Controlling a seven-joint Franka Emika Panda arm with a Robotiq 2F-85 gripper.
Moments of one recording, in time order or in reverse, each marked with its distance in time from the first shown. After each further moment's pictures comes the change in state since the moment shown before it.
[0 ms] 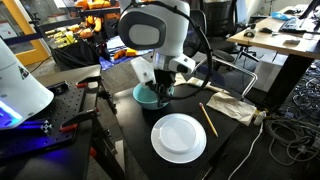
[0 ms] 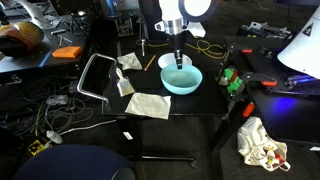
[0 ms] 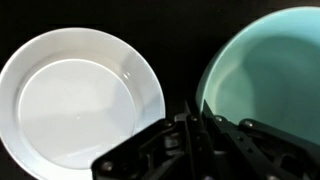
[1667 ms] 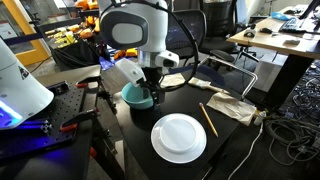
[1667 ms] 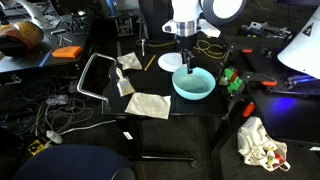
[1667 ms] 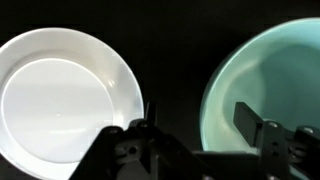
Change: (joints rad) arm 0.061 -0.068 -0.032 -0.156 -0.155 0.135 -0.034
